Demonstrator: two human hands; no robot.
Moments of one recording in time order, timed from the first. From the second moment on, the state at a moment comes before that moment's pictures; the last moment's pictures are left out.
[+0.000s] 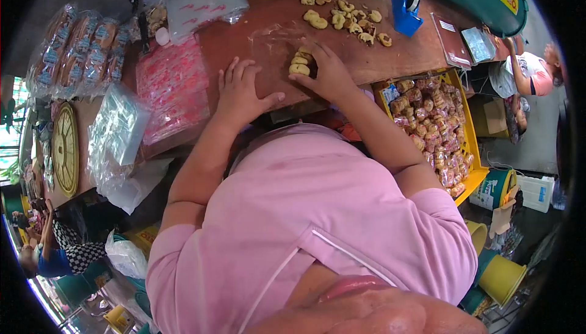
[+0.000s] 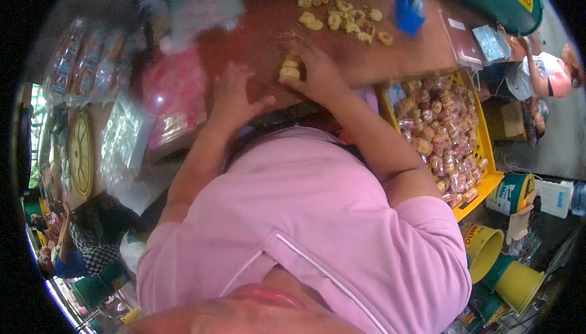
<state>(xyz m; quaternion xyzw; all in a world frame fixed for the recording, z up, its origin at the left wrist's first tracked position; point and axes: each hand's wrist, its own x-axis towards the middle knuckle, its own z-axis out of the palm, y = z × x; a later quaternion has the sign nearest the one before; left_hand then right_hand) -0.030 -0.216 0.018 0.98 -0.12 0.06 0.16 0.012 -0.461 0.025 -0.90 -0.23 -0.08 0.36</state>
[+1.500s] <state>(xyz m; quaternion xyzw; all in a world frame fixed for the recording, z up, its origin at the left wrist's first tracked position) 0.074 -0.250 0.061 0.82 -0.45 -0.19 0.29 0.035 -0.484 0.018 -0.81 -0.09 0.09 0.57</state>
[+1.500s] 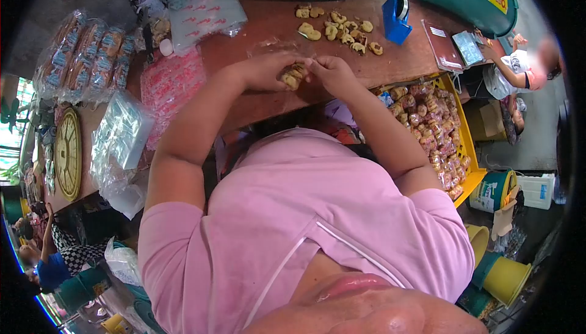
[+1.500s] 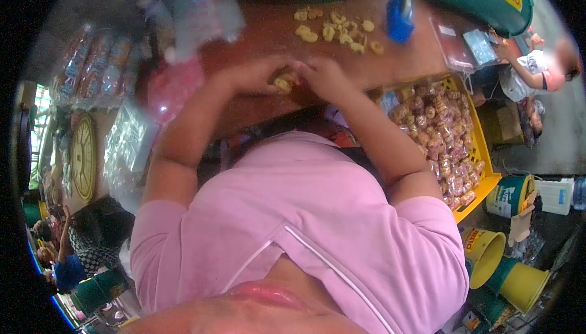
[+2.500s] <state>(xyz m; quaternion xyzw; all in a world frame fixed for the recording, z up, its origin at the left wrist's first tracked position) 0.068 -0.239 0.046 0.85 -0.42 -0.14 0.28 0.012 -0.461 0.026 -0.85 -0.42 -0.18 0.26</state>
